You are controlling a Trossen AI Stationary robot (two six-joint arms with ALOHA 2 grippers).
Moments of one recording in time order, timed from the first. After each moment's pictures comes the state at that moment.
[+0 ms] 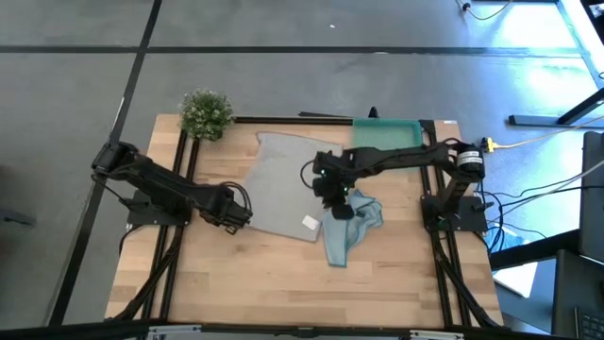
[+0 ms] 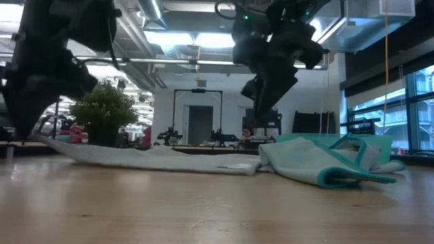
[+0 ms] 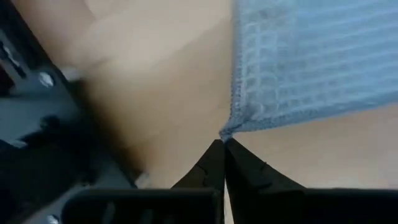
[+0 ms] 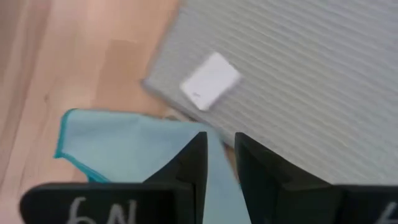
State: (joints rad) left arm -0.25 1.39 0.76 -1.14 -0.07 -1.36; right arm -0.12 1.78 1.27 -0.67 -0.35 -0.29
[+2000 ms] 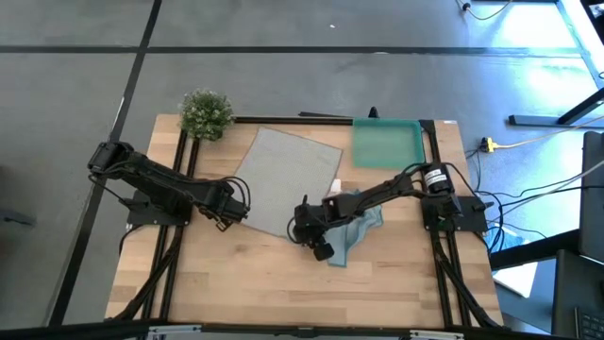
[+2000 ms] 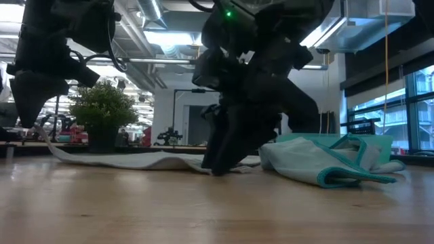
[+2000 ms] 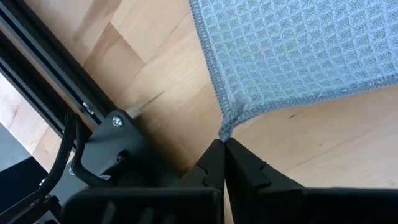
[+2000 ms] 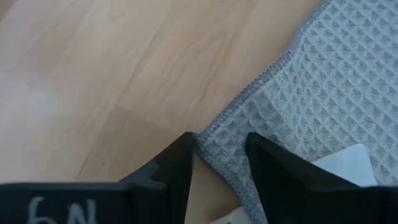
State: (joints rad) left arm -0.21 1.36 0.77 -1.26 -0.15 -1.09; right arm 0.15 2.09 1.27 -0.23 -0.15 -0.25
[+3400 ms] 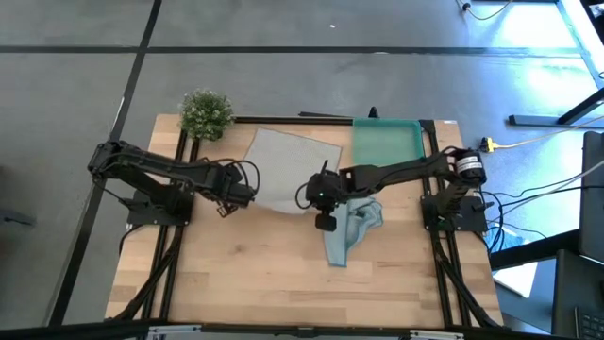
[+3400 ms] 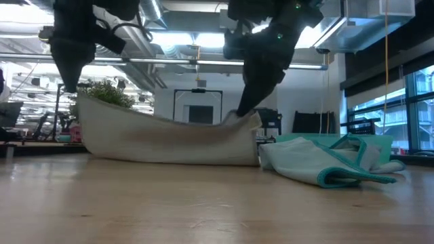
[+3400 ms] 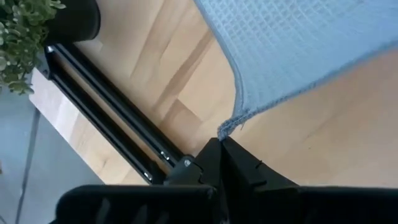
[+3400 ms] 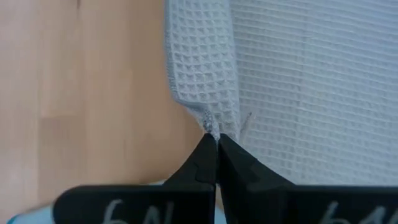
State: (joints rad) left arm -0.10 1.36 1.04 -1.48 -0.36 -0.80; right arm 0.02 1.79 1.27 -0.54 0.03 0.13
